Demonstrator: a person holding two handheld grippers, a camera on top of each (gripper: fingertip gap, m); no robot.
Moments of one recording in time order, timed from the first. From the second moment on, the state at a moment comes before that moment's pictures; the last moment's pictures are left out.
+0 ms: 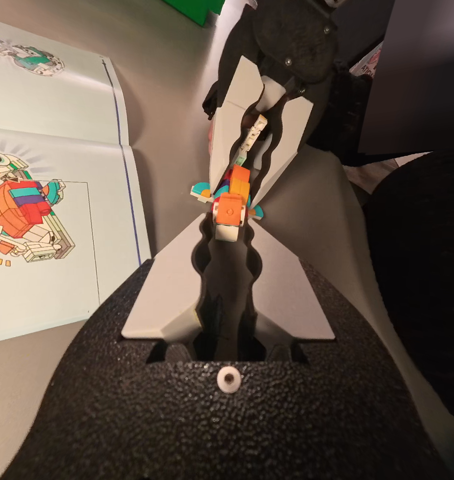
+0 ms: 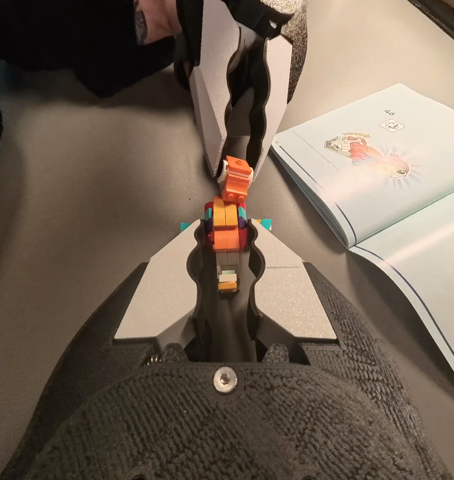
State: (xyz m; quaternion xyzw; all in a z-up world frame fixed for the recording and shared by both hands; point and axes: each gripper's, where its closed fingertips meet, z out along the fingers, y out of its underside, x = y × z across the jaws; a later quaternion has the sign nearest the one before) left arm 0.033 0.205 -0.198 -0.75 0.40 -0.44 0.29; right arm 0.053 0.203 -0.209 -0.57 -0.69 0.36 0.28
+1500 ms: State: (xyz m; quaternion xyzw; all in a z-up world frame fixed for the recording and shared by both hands) left arm 0.032 0.202 -0.201 -0.74 0.45 -0.38 0.32; right arm 0.051 0.203 -0.209 -0.58 -0.68 0.36 0.28
